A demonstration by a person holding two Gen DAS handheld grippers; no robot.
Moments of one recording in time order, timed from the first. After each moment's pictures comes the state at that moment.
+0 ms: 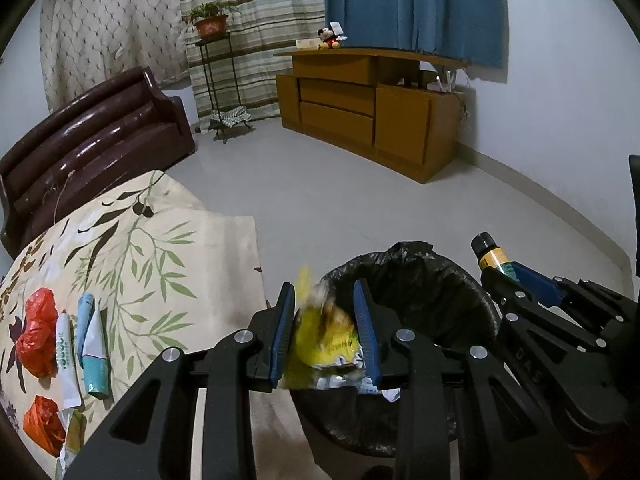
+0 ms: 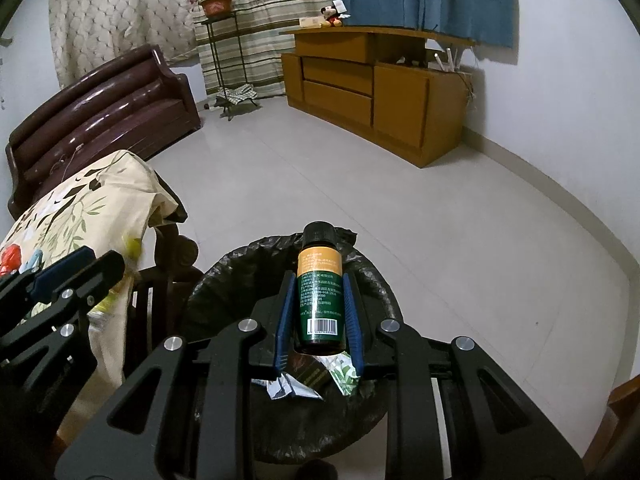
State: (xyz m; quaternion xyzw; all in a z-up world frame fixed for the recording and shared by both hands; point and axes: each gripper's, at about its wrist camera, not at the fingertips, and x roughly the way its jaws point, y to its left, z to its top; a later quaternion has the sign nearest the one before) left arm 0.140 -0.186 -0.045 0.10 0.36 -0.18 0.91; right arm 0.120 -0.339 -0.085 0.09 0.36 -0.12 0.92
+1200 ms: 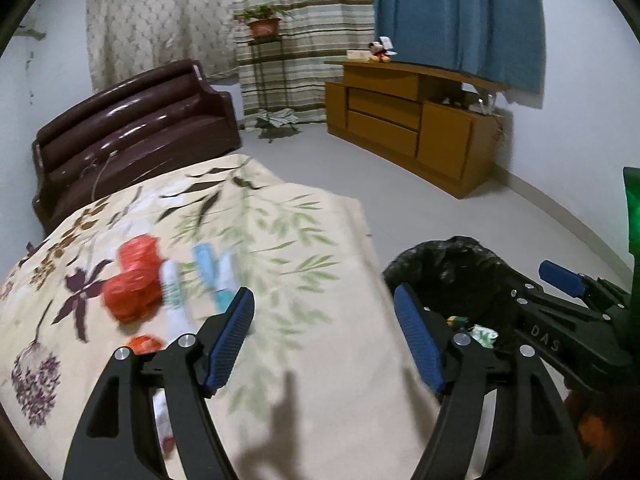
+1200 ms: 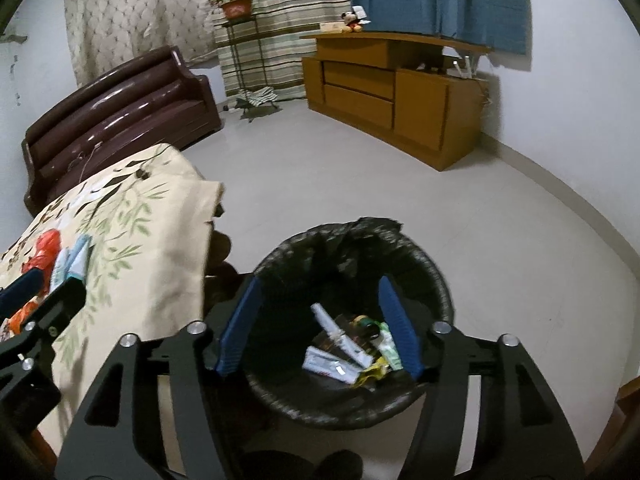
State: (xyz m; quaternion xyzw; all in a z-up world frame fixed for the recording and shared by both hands) left arm 0.092 -0.076 -0.017 0.07 0.34 -0.11 0.93; right arm 0.095 -0.272 -0.064 0.09 0.36 -0.09 0.93
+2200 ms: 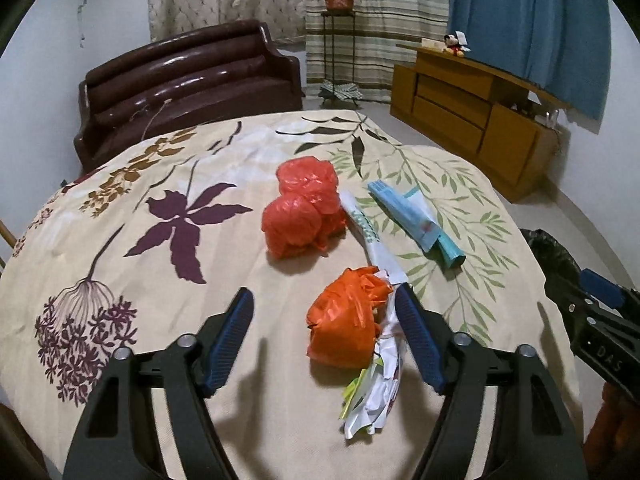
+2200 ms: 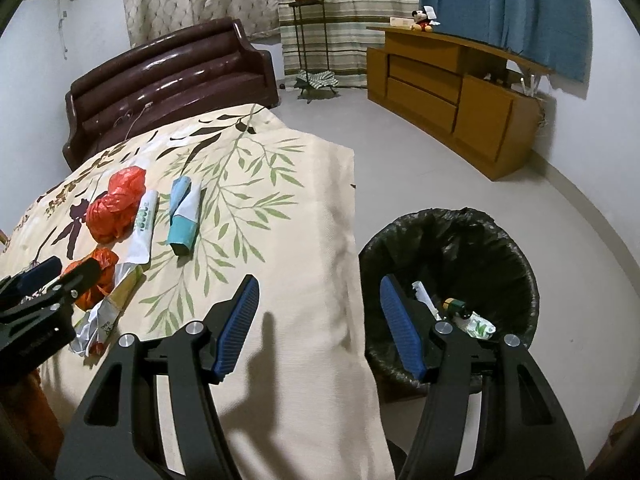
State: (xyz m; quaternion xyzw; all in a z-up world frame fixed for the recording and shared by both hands) left arm 0.099 0.060 -0.041 0.02 0.39 -0.03 0.92; right arm 0.091 -0.159 -0.063 0.04 0.38 -0.01 0.92
